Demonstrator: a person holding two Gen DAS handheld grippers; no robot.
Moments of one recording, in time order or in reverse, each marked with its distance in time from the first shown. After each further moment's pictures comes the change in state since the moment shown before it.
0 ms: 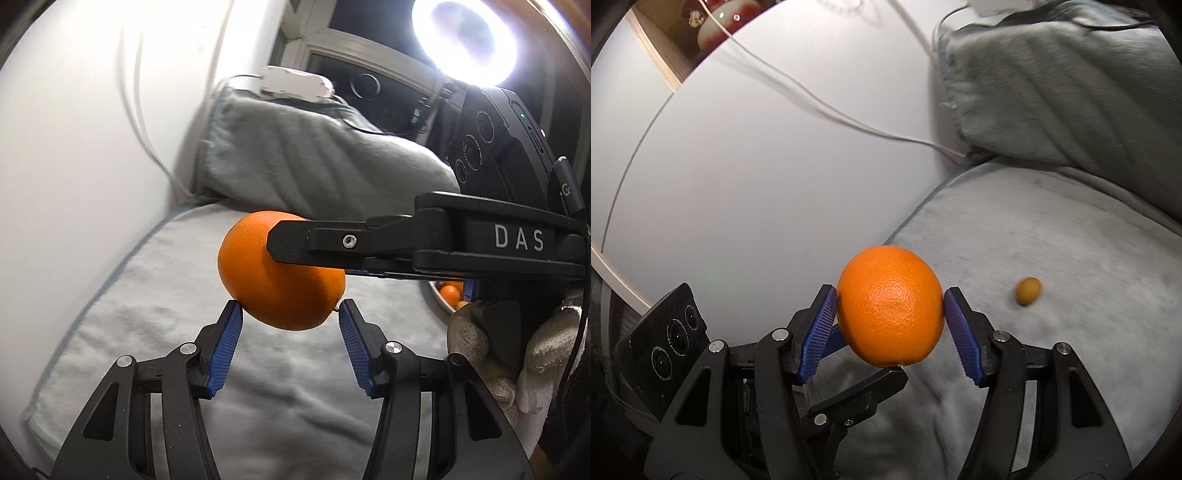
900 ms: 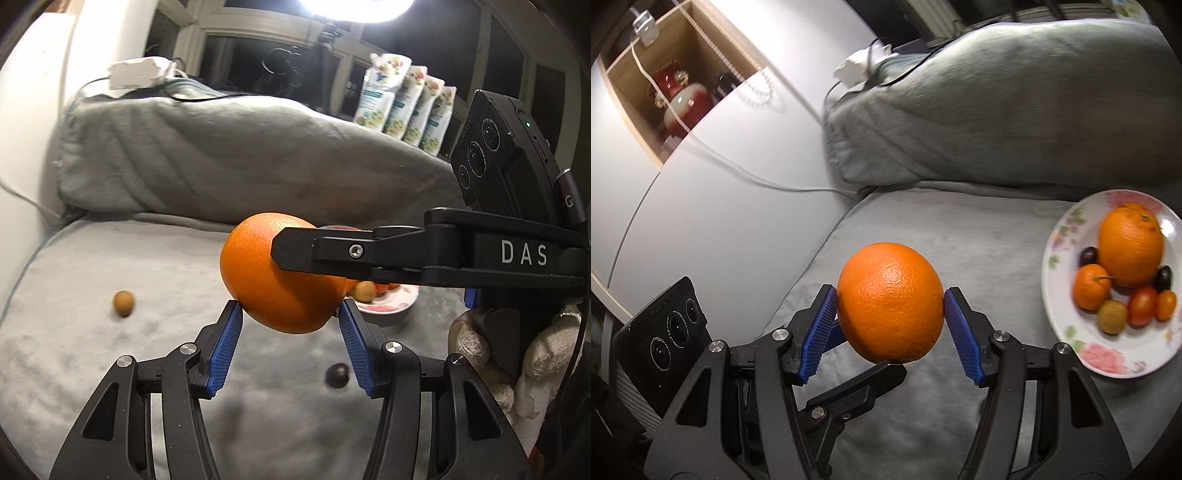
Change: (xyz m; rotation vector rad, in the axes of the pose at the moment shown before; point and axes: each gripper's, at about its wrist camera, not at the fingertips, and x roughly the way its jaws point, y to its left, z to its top) left arm 0.051 -0.143 -0.003 0.180 0.078 -0.219; right arm -0.150 -0.099 -0.056 0.178 -0.177 -0.153
